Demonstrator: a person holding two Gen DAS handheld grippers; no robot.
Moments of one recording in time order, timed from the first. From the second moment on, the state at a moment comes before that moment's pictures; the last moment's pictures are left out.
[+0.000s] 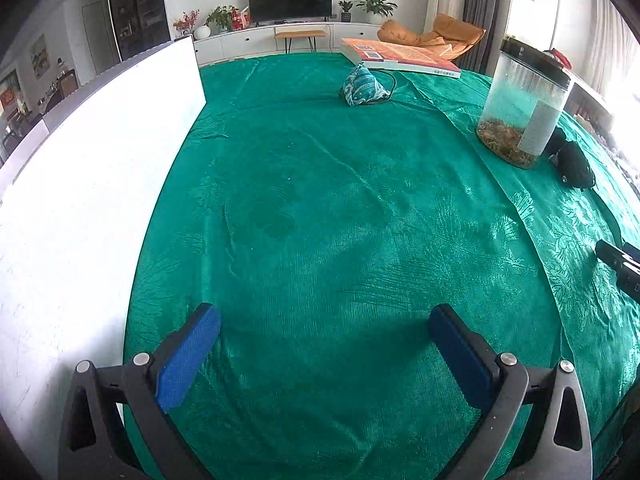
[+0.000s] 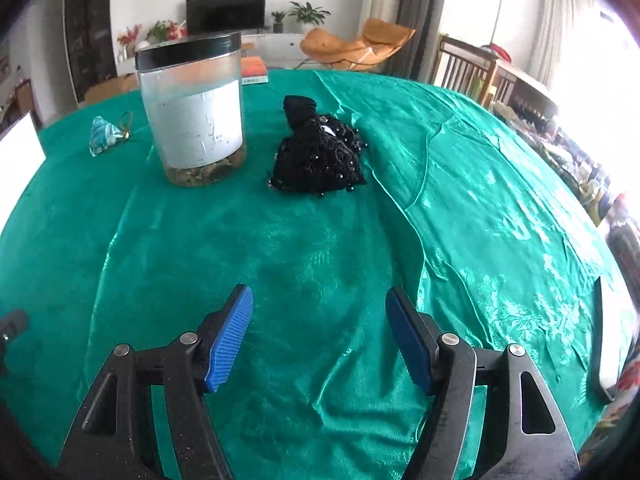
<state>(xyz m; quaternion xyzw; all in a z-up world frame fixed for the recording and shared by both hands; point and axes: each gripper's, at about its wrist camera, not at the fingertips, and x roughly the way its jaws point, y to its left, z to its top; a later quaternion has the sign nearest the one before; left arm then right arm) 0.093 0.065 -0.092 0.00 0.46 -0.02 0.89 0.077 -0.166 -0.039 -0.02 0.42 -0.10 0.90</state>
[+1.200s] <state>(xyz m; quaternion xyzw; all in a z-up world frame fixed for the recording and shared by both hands) 0.093 0.065 -0.091 0.00 0.46 -0.02 0.89 0.079 -0.187 -0.044 0.04 0.43 -0.08 0.90</state>
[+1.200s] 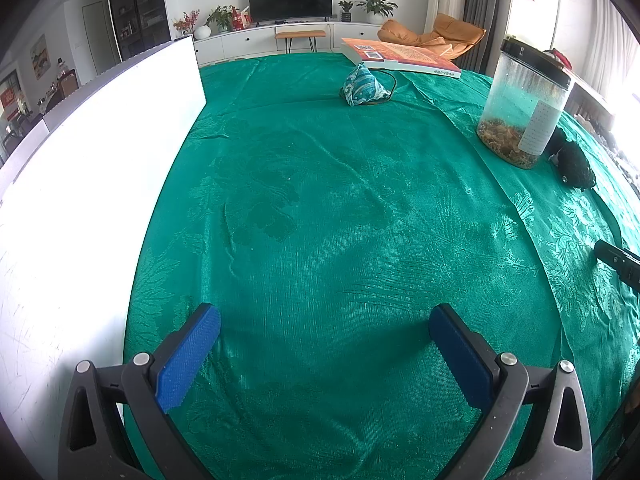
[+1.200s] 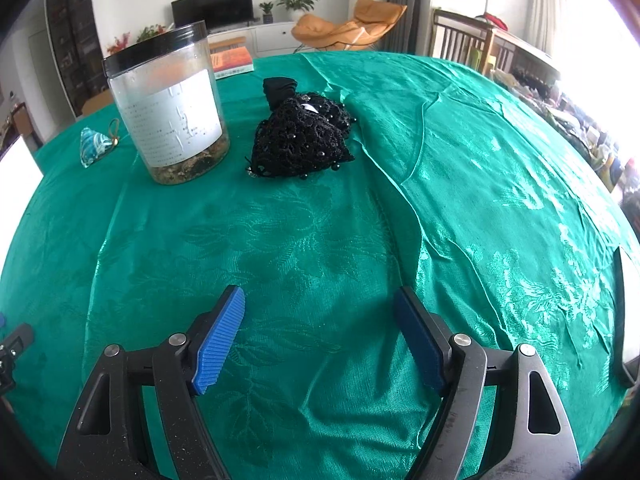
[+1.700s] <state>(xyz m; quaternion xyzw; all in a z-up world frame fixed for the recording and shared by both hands) 0.092 0.063 -0.091 0.00 0.46 -0.01 0.89 0.079 -0.187 -0.044 0.04 0.43 -0.08 0.90</state>
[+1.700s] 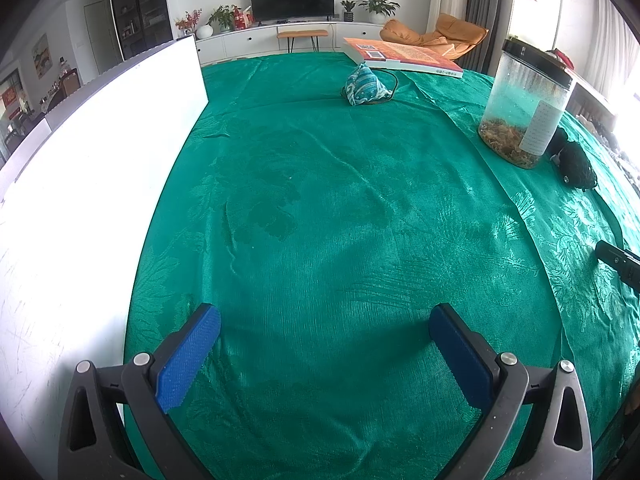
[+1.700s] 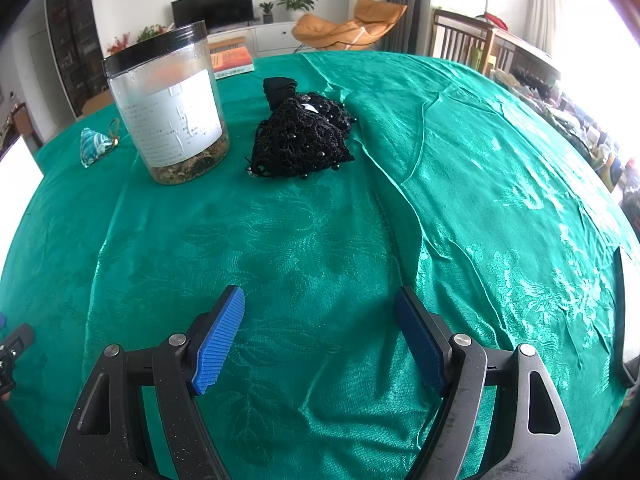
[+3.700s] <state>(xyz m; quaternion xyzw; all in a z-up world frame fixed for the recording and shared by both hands) 0.343 0.043 -0.076 0.00 0.45 -0.15 0.88 0.078 -0.198 -0.037 0.09 0.42 -0.06 0.90</state>
